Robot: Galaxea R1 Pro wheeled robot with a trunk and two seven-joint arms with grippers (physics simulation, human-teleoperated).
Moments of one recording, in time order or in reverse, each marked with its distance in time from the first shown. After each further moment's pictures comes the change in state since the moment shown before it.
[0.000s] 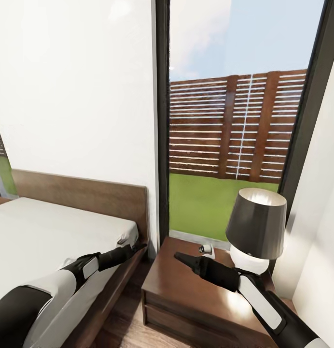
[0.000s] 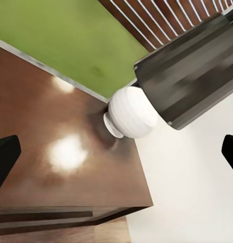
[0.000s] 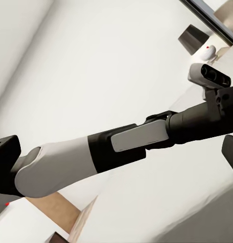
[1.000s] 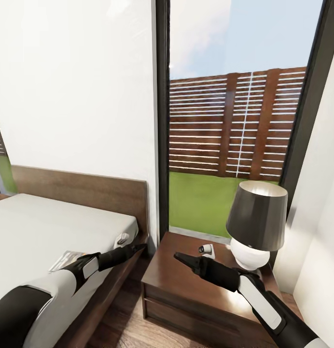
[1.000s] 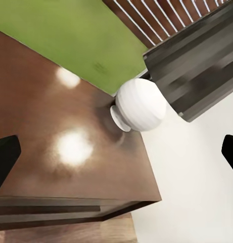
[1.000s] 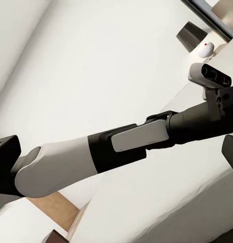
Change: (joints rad) left arm 0.000 0.000 0.001 0.000 0.000 0.000 0.000; right arm 0.000 0.001 0.000 0.000 0.000 0.000 0.000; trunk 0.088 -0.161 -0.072
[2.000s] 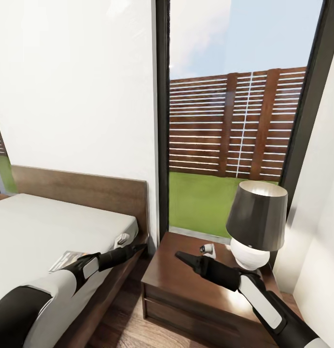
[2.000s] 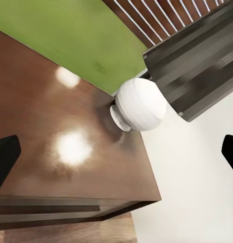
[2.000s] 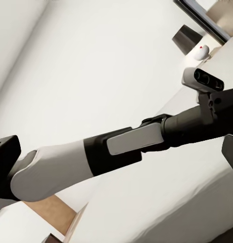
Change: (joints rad) left arm 0.001 -0.001 0.000 0.000 0.000 0.000 0.001; right arm 0.000 0.000 -0.011 0.007 0.001 -0.001 -0.008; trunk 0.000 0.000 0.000
